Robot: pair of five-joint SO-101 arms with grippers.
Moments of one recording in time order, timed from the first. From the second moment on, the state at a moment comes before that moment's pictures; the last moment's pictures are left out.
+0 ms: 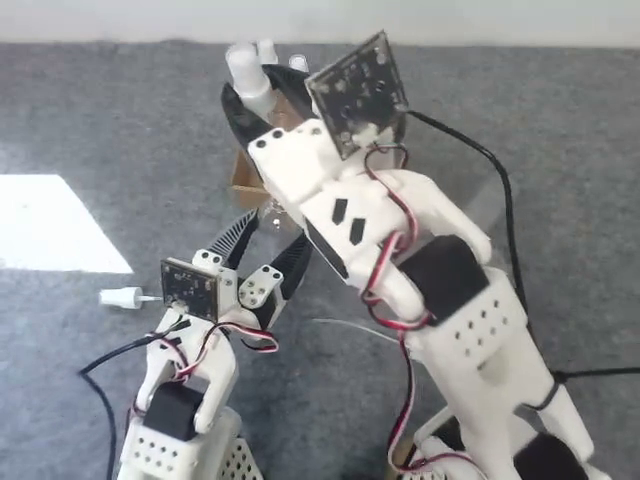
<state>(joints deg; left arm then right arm) 13.2 -103.3 91.2 34.9 8.8 -41.4 -28.7 -0.1 41.3 2.6</state>
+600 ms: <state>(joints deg) 13.3 -103.3 91.1 34.9 8.8 -41.4 -32.2 0.0 41.8 2.6</state>
